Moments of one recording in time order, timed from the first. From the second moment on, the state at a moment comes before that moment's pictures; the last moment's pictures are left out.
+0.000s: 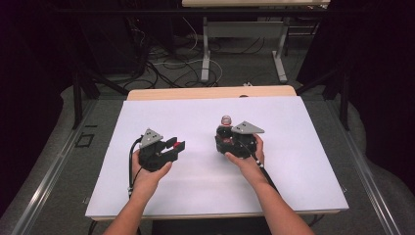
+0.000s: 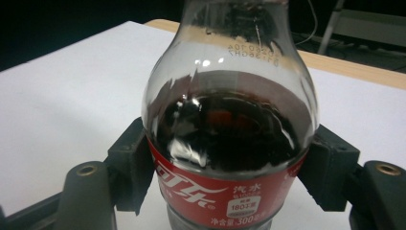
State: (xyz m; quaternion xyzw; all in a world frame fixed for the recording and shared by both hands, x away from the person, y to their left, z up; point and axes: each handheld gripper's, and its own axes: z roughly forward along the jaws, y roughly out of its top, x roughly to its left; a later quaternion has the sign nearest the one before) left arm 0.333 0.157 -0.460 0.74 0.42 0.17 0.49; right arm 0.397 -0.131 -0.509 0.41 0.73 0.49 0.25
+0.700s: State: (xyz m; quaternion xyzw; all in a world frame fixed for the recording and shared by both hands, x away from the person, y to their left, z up) left arm 0.339 0.171 -0.466 0.73 0.44 0.17 0.49; right arm 0.463 -0.108 -0.525 0.40 0.73 0.49 0.25
